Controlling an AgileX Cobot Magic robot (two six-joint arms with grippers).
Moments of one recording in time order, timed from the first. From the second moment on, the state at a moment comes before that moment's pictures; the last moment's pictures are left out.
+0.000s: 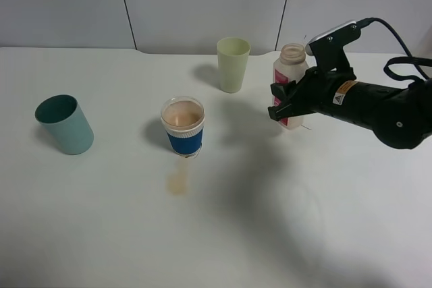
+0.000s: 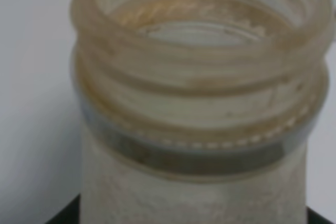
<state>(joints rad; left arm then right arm) -0.04 -0.01 -0.51 -0.09 1.05 0.02 0.39 1.72 -0.55 -0.03 -0.67 -0.17</state>
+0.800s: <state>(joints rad) -0.04 -0.01 -0.51 -0.09 1.05 0.02 0.31 1.90 -0.55 -0.32 -0.87 -0.06</state>
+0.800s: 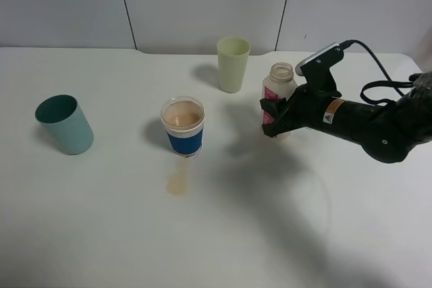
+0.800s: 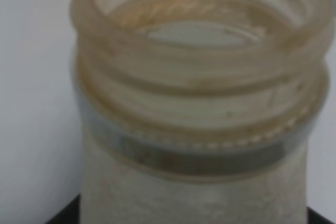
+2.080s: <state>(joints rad) -0.04 -0.01 -0.51 -0.09 1.05 0.02 0.31 1.93 -0.55 -0.30 -1.00 -0.05</state>
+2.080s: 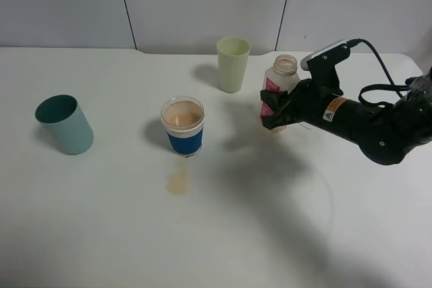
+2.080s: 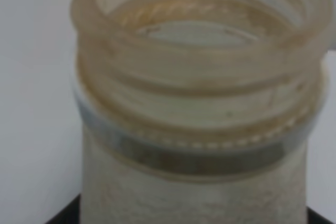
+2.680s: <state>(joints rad) -0.04 -0.01 -0.51 -0.09 1.05 0.02 0.31 1.99 -0.55 -0.28 -1.05 -0.01</state>
